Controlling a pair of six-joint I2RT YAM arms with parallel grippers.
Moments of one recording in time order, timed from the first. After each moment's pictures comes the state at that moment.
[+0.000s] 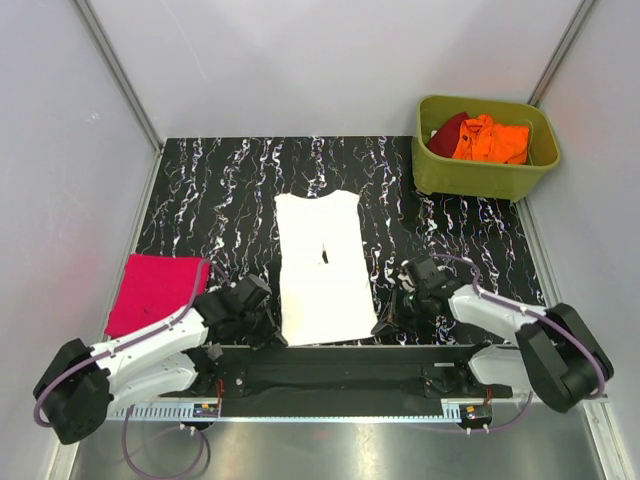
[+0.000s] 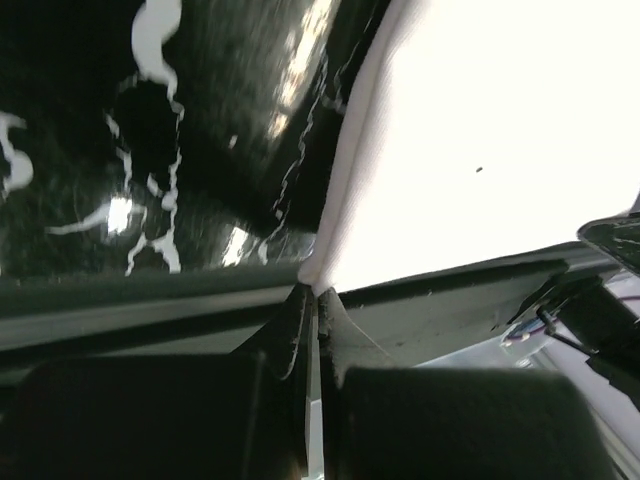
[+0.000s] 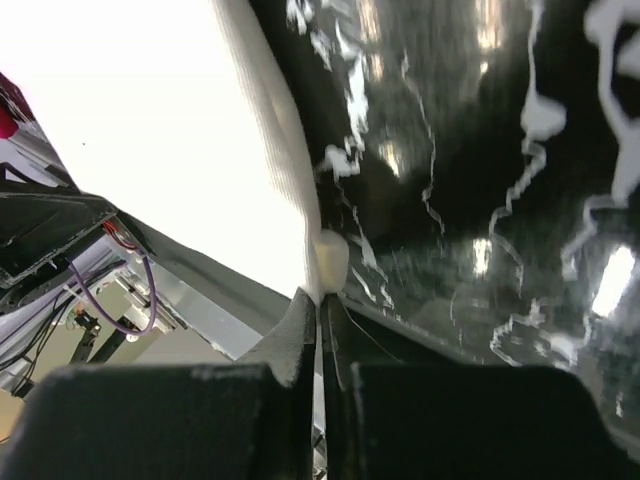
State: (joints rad) left arm -0.76 0.95 0.40 -0.58 0.20 -1.26; right arm 0.52 1.26 0.42 -0.30 -0.55 0.89
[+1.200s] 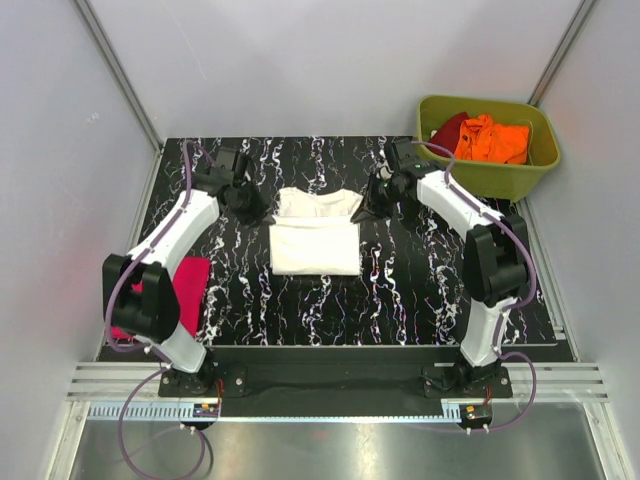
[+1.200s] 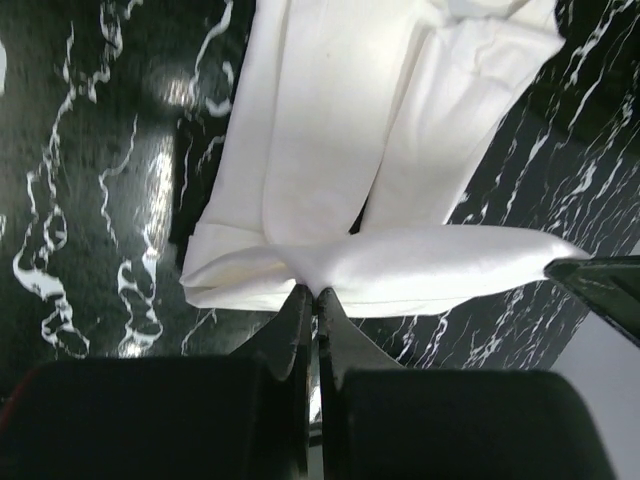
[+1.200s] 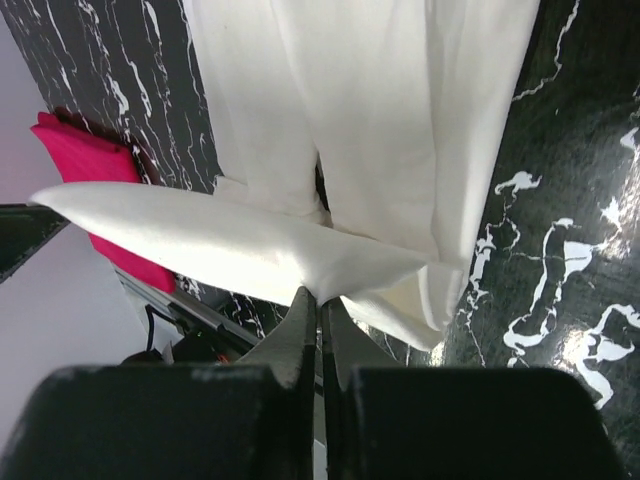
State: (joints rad) left arm -0.28 1.58 1.33 -0.77 0.17 -0.79; right arm 0.37 1.89 1.55 -0.69 -0.47 0.64
